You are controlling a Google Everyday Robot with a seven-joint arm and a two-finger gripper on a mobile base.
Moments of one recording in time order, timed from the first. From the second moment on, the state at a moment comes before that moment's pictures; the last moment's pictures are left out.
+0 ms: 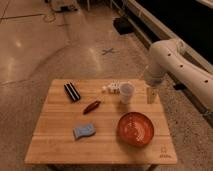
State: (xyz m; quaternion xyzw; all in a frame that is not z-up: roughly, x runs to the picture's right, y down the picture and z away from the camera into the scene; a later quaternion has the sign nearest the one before) arm 0.206 0.006 0.729 -0.29 -0.07 -0.05 0.95
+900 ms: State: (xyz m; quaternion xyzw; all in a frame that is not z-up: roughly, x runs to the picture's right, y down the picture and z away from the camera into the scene) arm 0.181 0.016 0.750 -0.29 -0.07 -0.07 0.95
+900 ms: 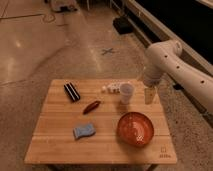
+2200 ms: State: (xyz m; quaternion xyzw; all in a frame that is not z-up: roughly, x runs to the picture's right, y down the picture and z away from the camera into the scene) arm 0.153 0.046 0.806 -0.29 -0.08 -0.10 0.95
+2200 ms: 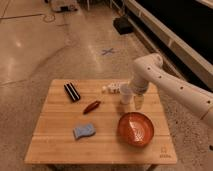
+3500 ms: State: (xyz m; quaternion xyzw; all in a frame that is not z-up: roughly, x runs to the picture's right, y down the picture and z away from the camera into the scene) arm 0.157 0.045 0.824 -0.27 -0.09 -0.11 0.95
